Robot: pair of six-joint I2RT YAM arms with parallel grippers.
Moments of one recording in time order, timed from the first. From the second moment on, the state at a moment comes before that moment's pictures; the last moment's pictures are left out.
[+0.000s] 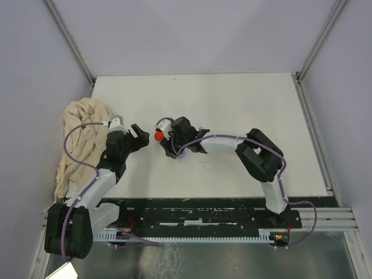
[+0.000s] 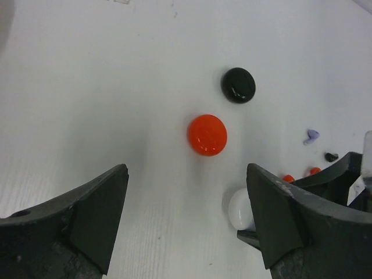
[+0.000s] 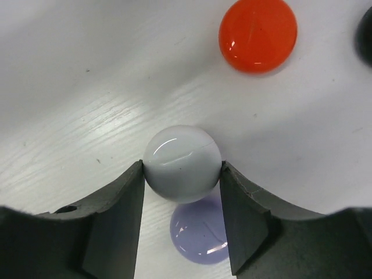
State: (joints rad) left arm -0.15 1.01 0.41 0.18 -0.07 -0.50; right arm 0.89 2.09 1.39 -0.07 -0.18 -0.09
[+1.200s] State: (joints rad) left arm -0.19 1.26 0.31 0.80 0.53 -0.85; right arm 0.76 1.80 1.13 0.26 -0.40 0.06
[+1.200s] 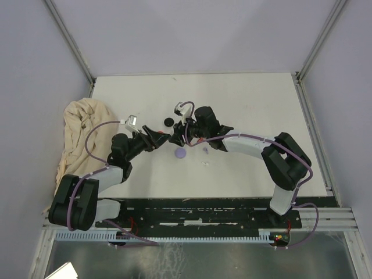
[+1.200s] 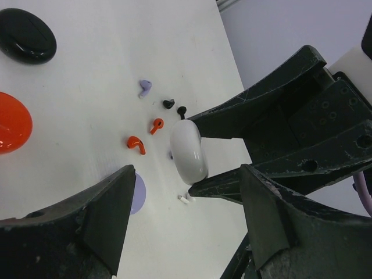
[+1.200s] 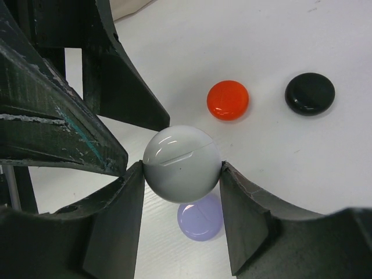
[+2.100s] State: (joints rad) left arm -0.22 1.35 0.31 0.94 0.53 -0.91; right arm 0.76 1.79 1.11 0.28 -0.45 0.07
